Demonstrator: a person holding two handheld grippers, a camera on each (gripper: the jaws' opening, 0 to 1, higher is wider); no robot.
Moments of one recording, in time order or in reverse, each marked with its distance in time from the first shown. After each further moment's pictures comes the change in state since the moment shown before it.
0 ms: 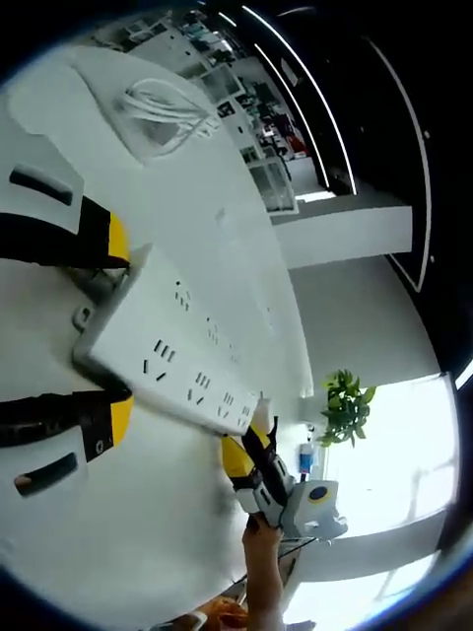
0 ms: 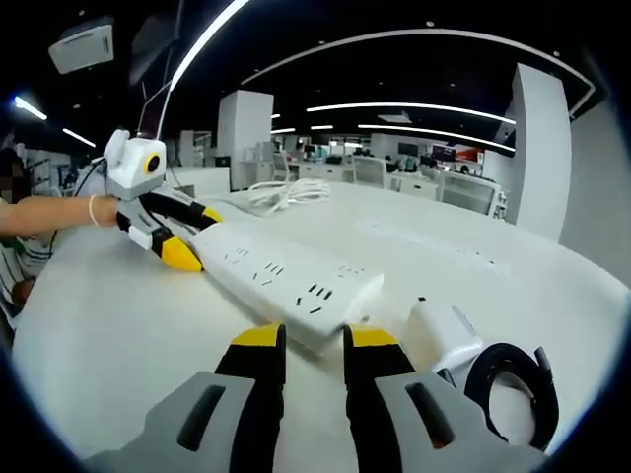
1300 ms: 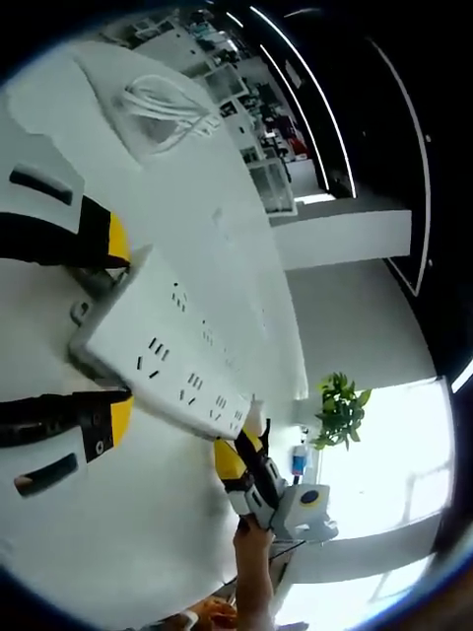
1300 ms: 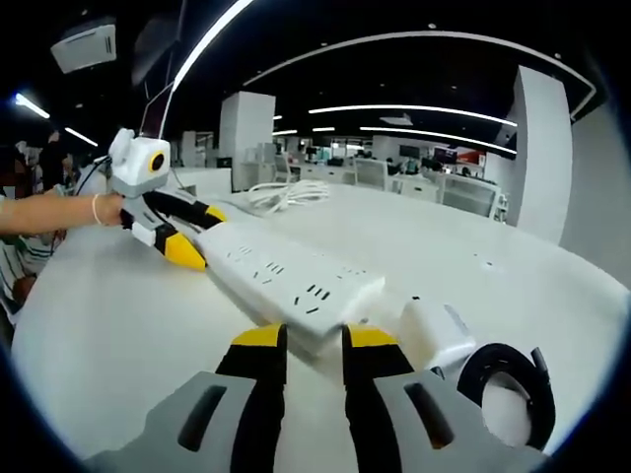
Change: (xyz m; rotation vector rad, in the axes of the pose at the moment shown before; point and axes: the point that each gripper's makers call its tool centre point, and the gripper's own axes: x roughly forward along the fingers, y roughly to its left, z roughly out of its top) left arm 0.000 -0.003 0.010 -0.050 -0.042 -0.008; right arm -0.003 -0.005 0.000 -0.007 -0.013 0.008
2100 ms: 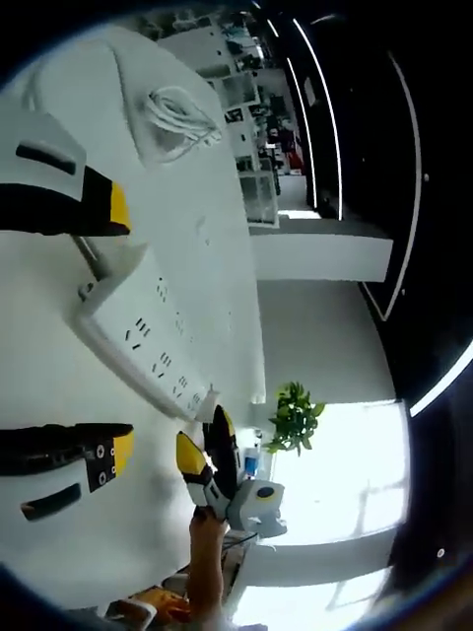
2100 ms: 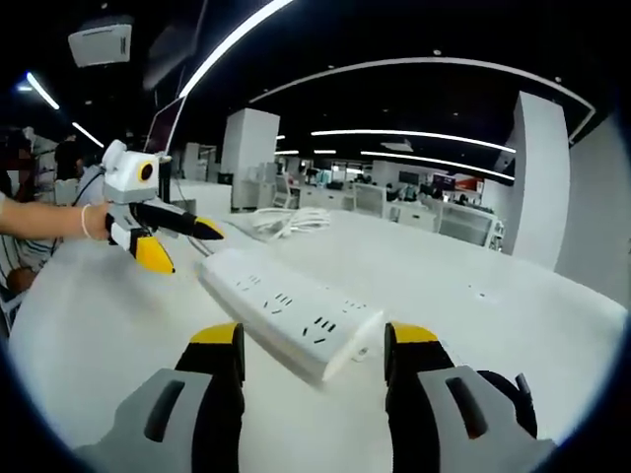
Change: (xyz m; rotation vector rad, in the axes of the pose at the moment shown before) left arm -0.033 -0.011 0.015 -0.105 -0.161 0.005; right arm -0.015 0.004 0.028 -0.056 -0.110 -0.026
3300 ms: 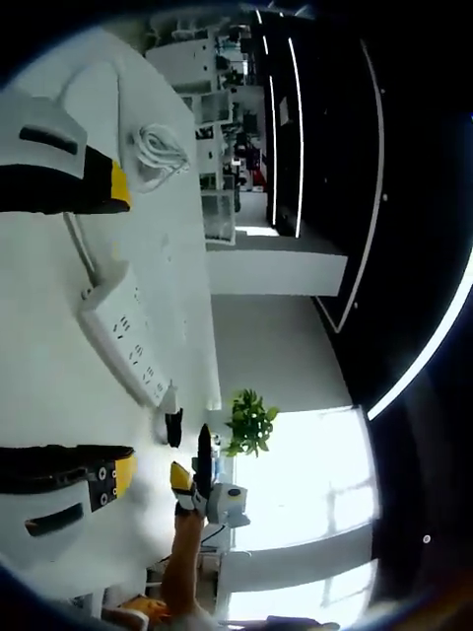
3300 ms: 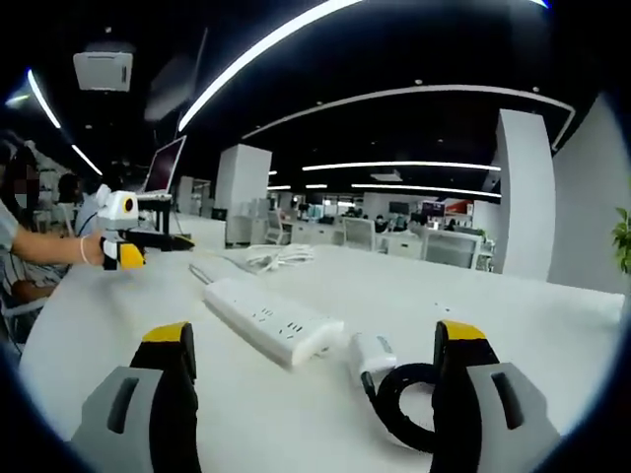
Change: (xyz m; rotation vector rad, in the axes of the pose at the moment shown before) left arm -0.058 -0.007 0.021 -0.008 -0.214 0.050; right arm -0.063 -0.037 0.017 0.023 -0.152 -0.041
